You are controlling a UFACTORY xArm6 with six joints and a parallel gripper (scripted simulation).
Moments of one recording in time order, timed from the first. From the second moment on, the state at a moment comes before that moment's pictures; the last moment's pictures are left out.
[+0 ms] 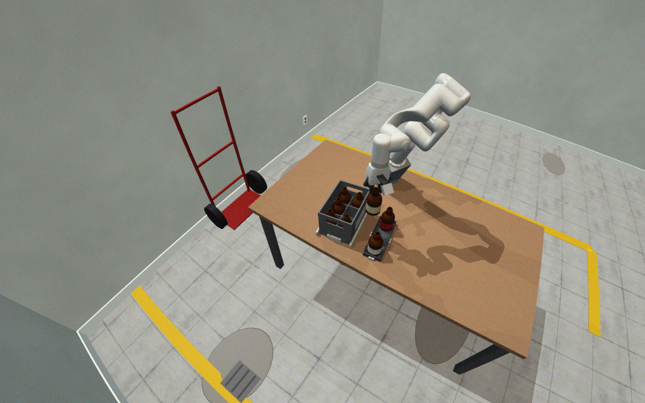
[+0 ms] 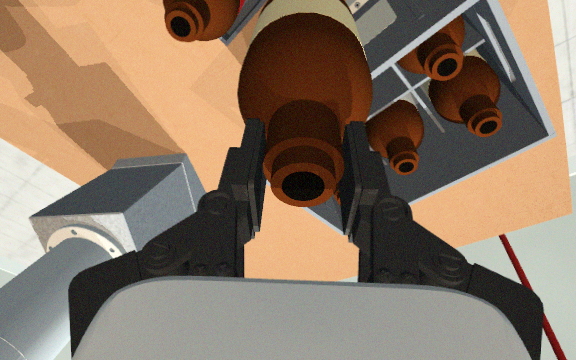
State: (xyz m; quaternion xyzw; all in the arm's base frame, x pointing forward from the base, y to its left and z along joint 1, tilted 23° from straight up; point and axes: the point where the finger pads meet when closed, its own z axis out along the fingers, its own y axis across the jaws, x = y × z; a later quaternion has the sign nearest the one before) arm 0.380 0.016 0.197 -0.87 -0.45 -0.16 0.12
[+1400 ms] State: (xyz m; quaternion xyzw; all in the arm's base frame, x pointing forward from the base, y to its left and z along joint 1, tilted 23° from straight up) arm 0.383 -0.064 0.167 -0.87 -0.45 -0.16 0.12
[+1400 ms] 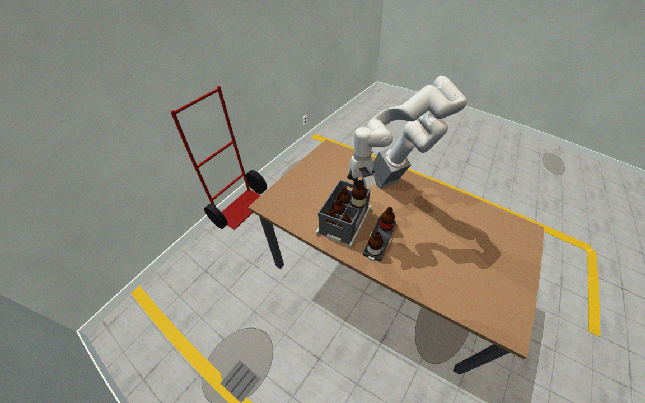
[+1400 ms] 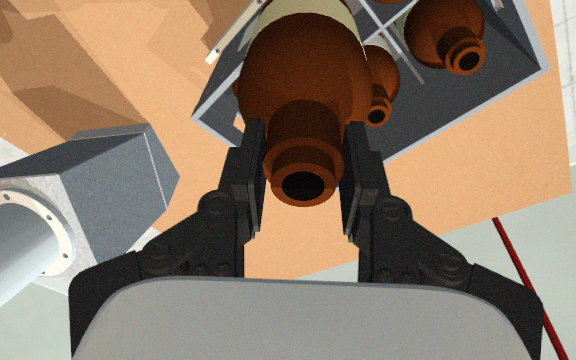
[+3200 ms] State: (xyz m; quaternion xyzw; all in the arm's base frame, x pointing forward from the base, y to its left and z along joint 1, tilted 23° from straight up) arm 0.384 -0.091 0.157 -0.87 -0.45 -0.16 0.12
